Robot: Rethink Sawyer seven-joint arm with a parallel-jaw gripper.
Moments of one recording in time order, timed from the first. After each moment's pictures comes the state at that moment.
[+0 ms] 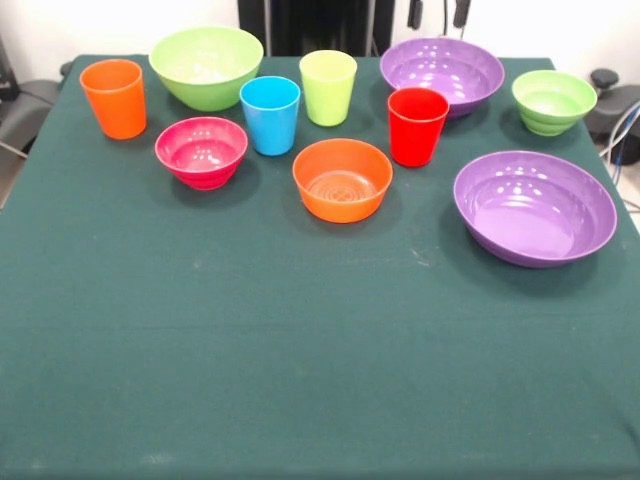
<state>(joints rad) -0.06 -0.86 -0.01 2.14 0.00 0.30 1.60</state>
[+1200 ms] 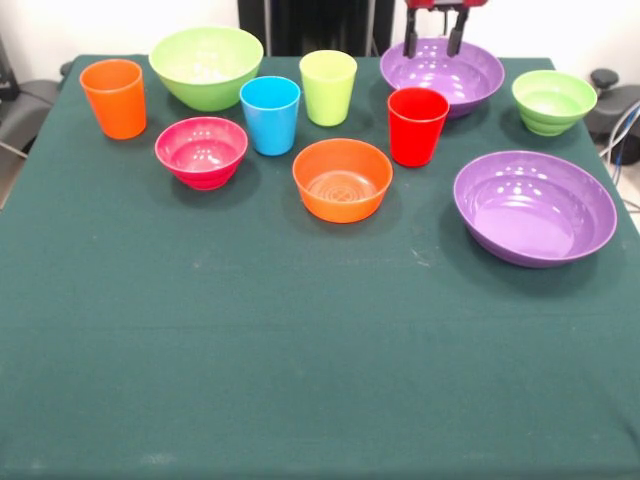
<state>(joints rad) -0.07 -0.75 0.00 2.14 0.00 0.20 1.63</state>
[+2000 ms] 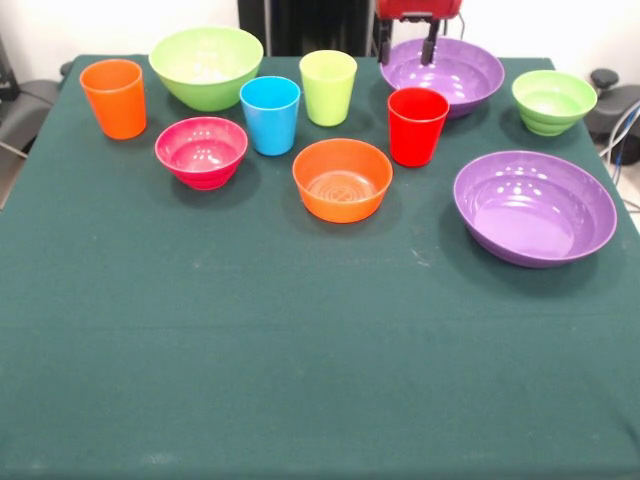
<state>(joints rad) -0.14 -0.70 0.00 2.14 0.00 0.20 1.64</state>
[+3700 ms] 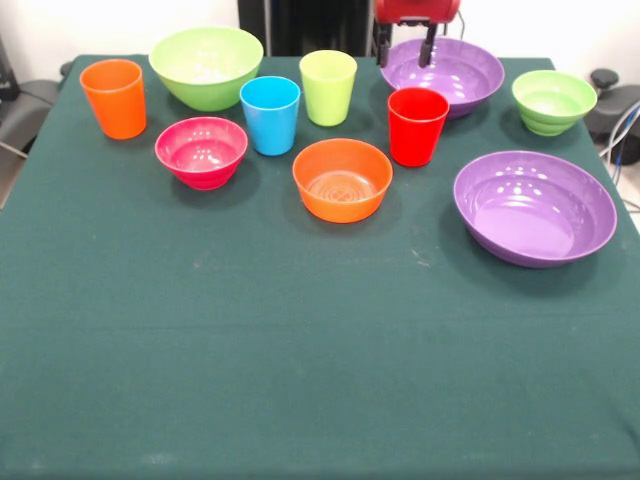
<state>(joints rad) -0.15 -0.68 0.00 2.14 0.00 0.20 1.64</state>
